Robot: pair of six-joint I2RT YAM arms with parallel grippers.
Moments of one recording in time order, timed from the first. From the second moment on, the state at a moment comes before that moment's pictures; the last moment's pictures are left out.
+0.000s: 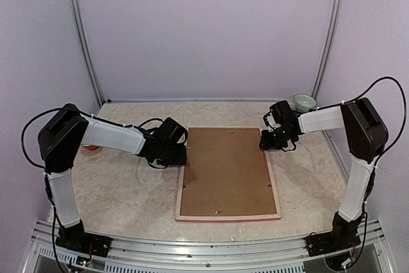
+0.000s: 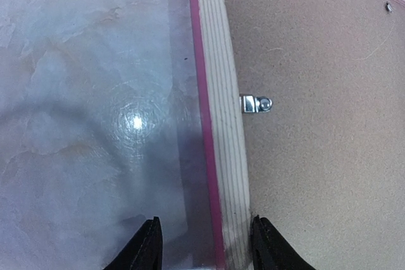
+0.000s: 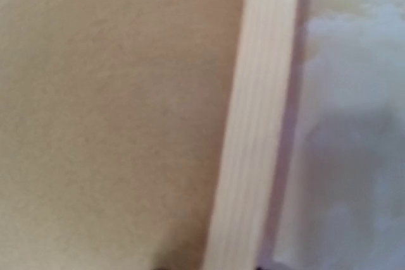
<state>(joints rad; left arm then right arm) -0.76 1.93 1.14 -0.17 -0.21 -0.64 0.38 1.92 1.16 -0.24 -0.06 0.29</state>
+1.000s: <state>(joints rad) -0.76 1.92 1.12 -0.17 -0.22 -0.65 0.39 1.92 1.21 -0.31 -0.05 0.30</state>
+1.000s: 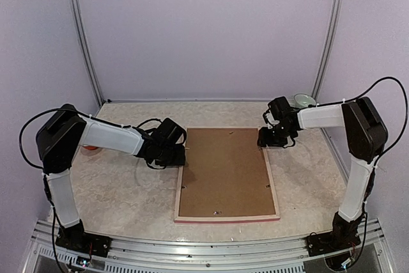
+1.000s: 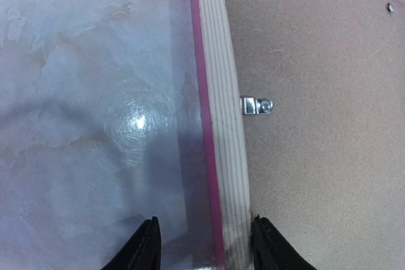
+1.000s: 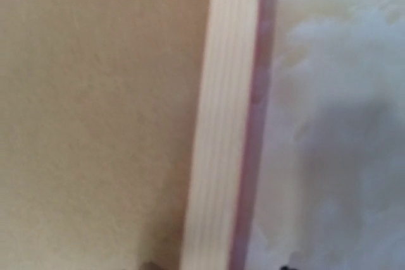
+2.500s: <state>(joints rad) -0.97 2.13 1.45 -0.28 -0.23 -0.53 0.43 1.99 1.34 -0.44 0.18 0.27</state>
